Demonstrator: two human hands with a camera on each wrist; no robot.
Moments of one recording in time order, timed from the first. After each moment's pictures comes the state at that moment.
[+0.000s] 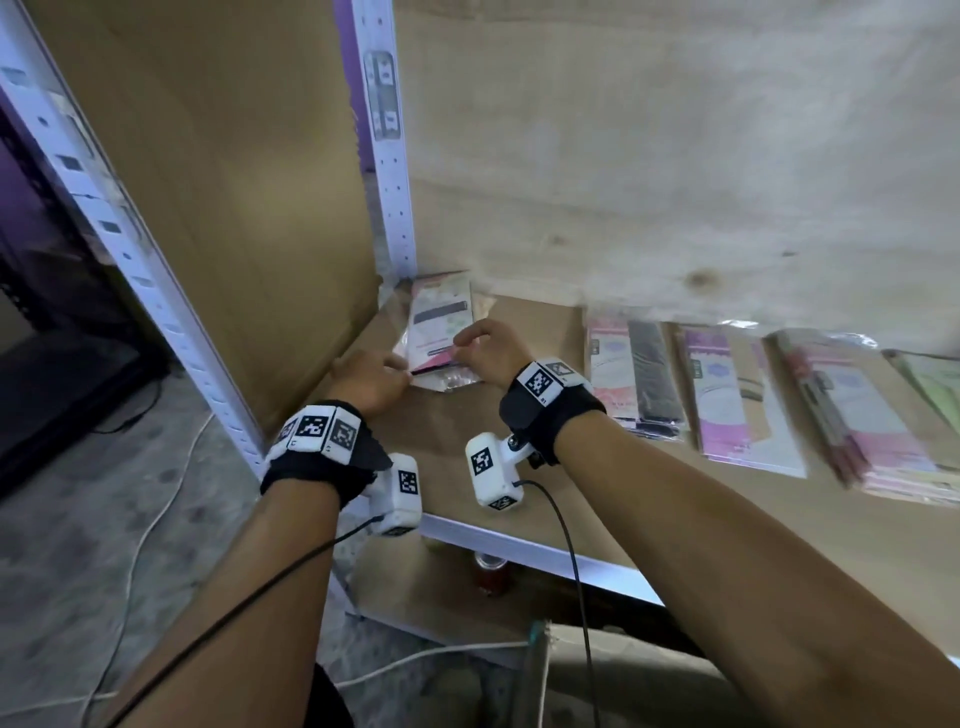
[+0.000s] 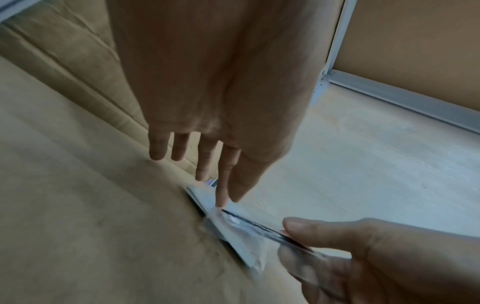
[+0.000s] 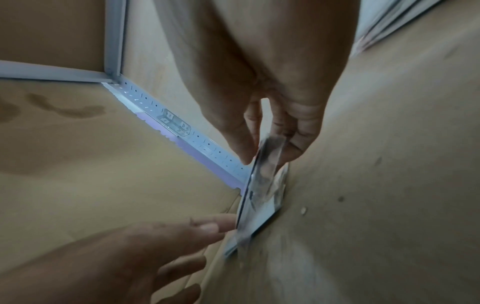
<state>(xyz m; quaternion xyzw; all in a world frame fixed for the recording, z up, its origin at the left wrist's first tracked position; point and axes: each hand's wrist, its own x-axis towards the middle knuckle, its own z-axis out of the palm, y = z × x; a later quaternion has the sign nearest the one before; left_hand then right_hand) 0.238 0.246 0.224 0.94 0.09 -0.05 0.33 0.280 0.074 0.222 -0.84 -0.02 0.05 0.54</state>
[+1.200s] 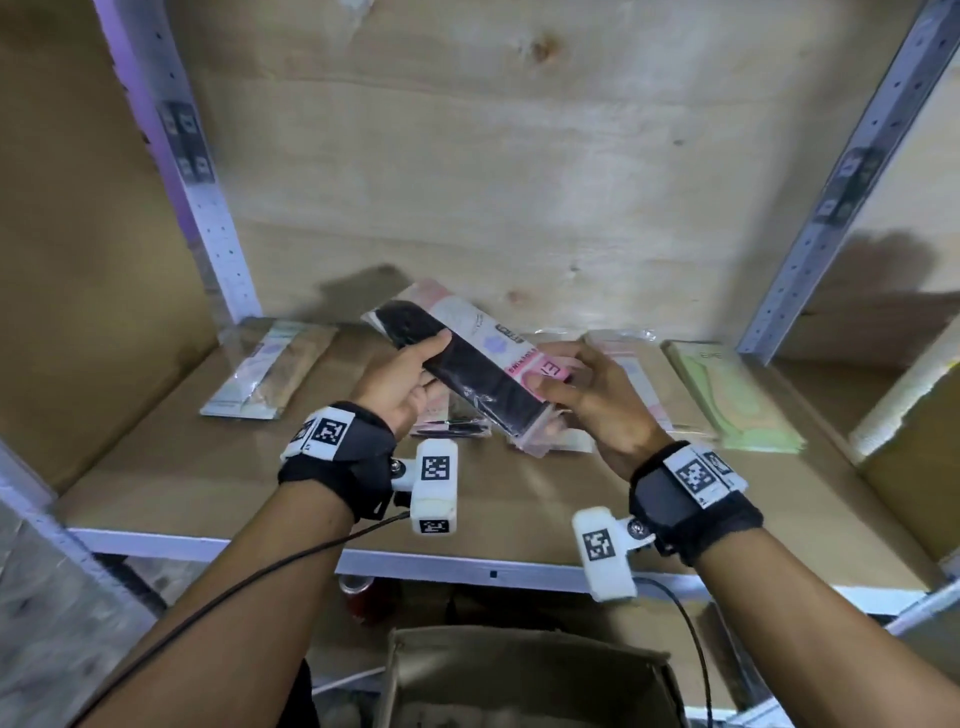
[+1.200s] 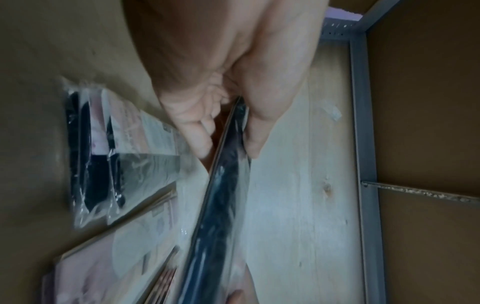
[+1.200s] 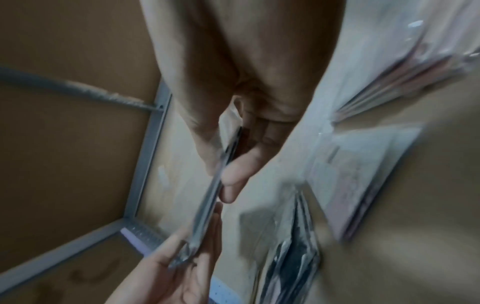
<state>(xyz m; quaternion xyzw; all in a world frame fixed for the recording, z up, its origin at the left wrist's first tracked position) 0.191 0.005 0.280 0.50 0.04 -0.12 0.85 0.121 -0.198 0.270 -0.70 0.00 -0.07 0.71</state>
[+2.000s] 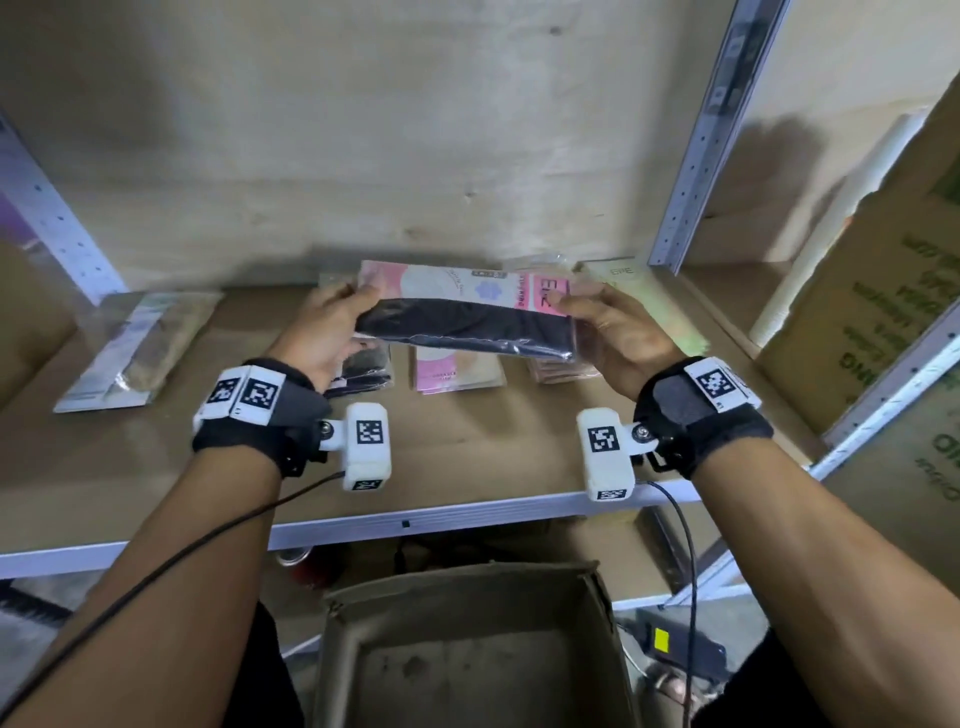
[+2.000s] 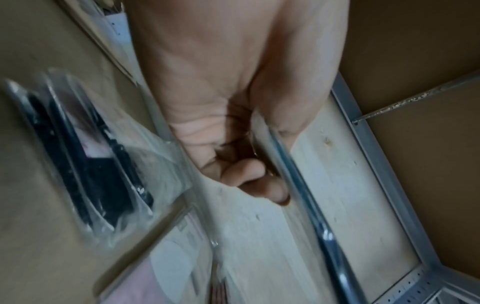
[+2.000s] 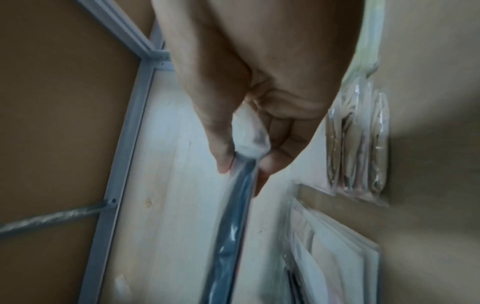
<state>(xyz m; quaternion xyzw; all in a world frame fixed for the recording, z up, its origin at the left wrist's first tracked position) 0.196 -0.038 0.268 0.70 -0.08 -0.10 0.70 0.094 -0.309 0.263 -0.60 0.13 -0.09 0.78</state>
